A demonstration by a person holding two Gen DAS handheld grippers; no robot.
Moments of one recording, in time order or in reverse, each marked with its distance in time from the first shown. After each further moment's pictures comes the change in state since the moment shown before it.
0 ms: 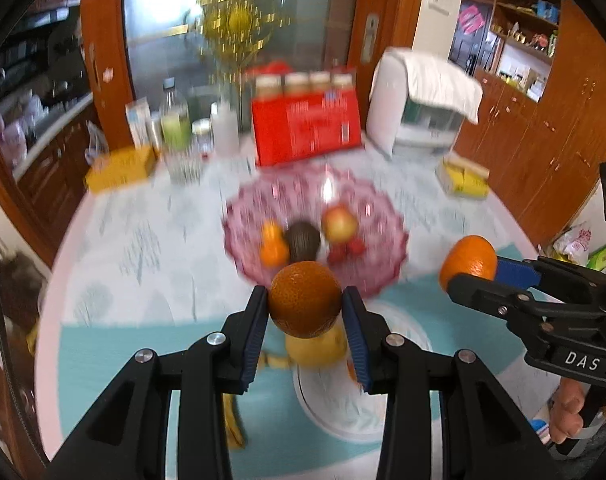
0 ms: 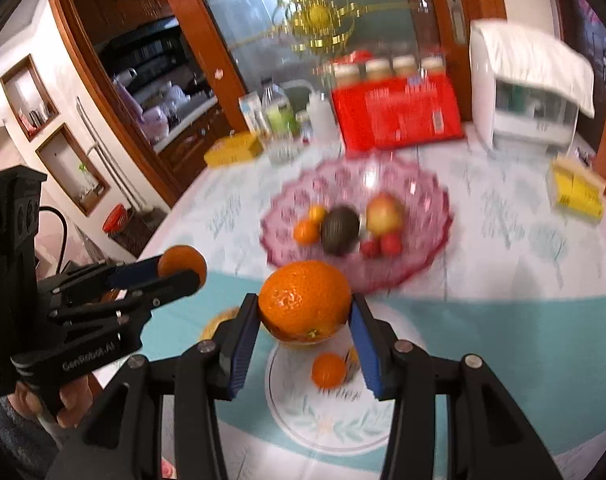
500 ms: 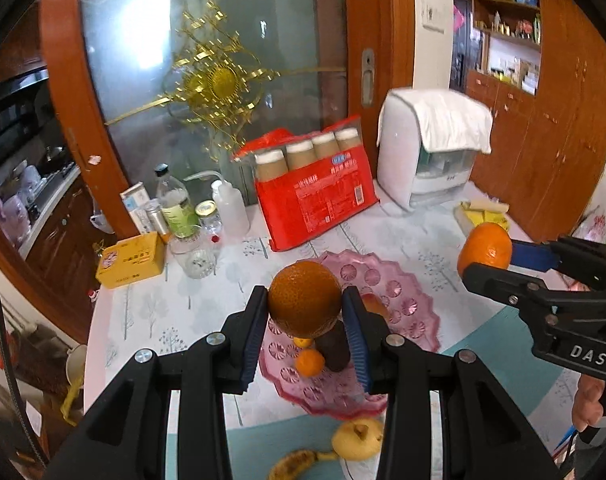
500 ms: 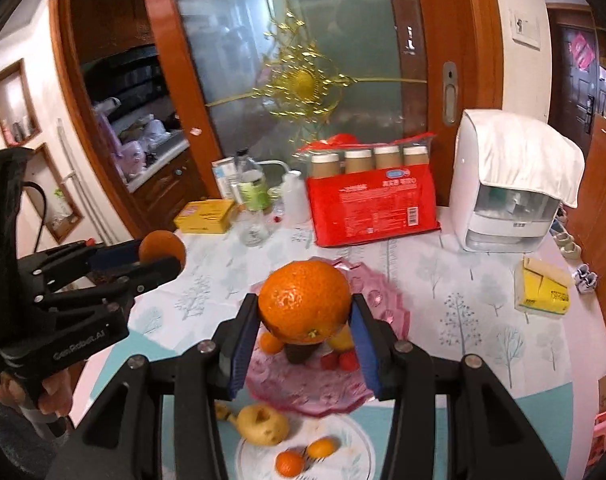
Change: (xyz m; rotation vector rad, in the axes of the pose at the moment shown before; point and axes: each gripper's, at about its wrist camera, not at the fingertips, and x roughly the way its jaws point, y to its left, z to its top) left arm 0.034 0.009 0.120 0.144 -0.056 0.051; right arm 0.017 -0.017 0.109 -0.024 -0.088 -0.136
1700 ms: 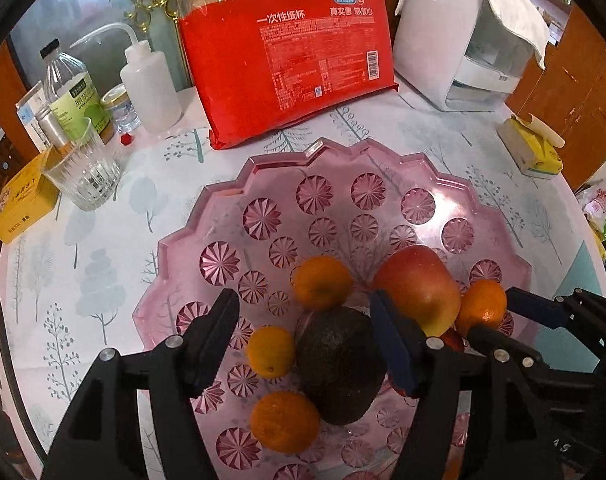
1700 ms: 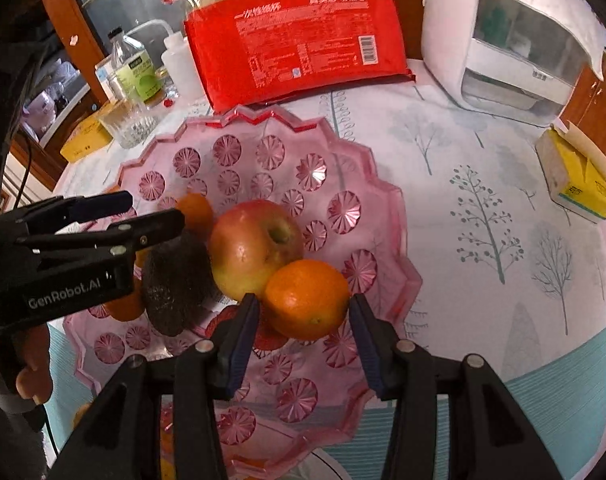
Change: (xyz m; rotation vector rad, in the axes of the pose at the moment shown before) left arm 0.249 -0.009 -0.042 -0.033 0.314 -0.108; right arm 0.183 -0.068 -0.082 0.142 0.324 -0.140
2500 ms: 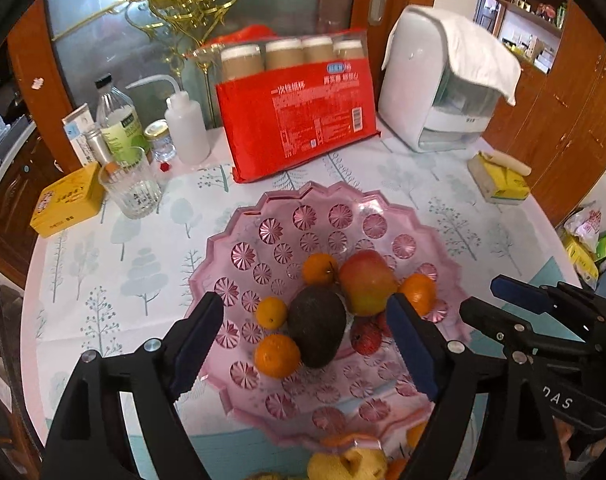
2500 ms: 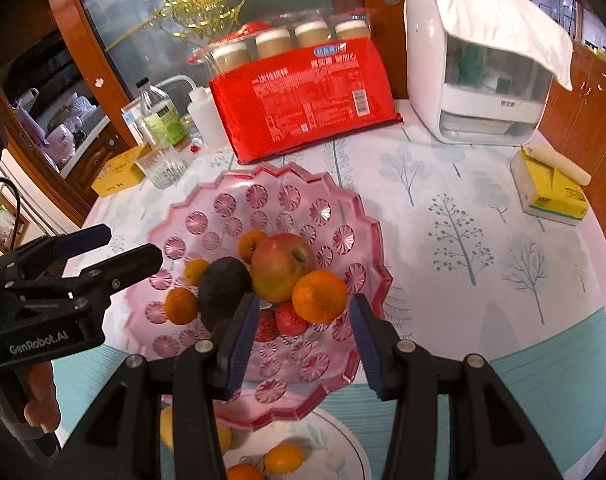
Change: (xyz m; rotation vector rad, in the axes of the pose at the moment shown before) left arm -0.116 -0.014 -0.029 -0.038 -0.126 0.008; right arm -0.081 0.003 -0.010 0.032 -0.124 0.053
